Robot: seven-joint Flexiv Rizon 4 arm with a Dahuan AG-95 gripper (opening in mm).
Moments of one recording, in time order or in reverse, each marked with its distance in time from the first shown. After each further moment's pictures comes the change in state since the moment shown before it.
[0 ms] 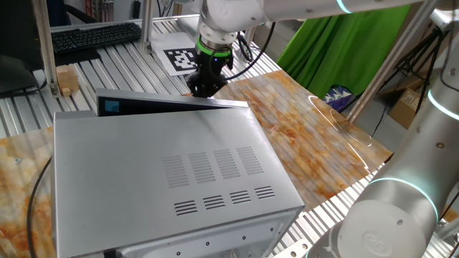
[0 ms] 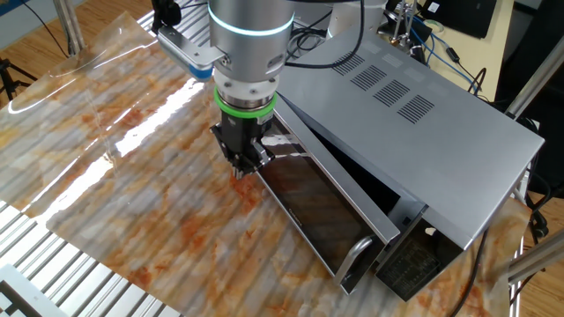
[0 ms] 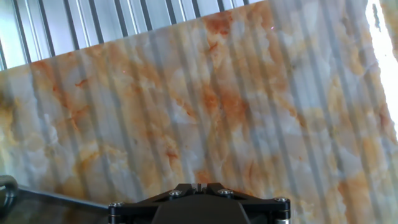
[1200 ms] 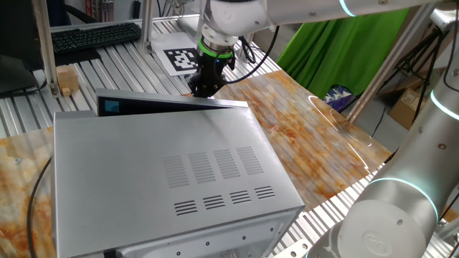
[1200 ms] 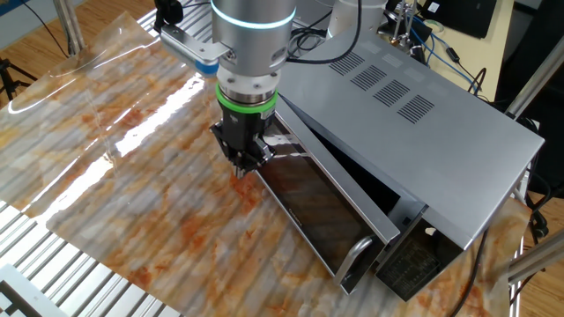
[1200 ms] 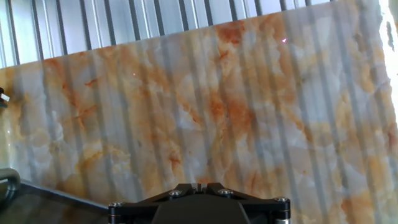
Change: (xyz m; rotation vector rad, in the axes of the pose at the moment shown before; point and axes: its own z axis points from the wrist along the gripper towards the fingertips) arm 0.003 -0.001 -0.001 -0.030 -0.026 -0.071
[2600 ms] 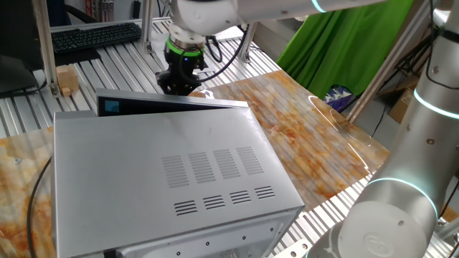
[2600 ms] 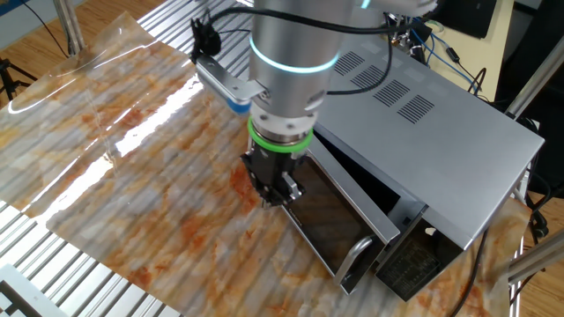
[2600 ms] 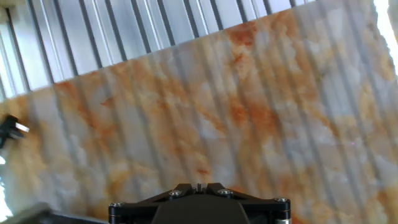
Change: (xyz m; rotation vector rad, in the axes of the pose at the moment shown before) arm -0.014 0.083 0.012 0.018 0.004 0.157
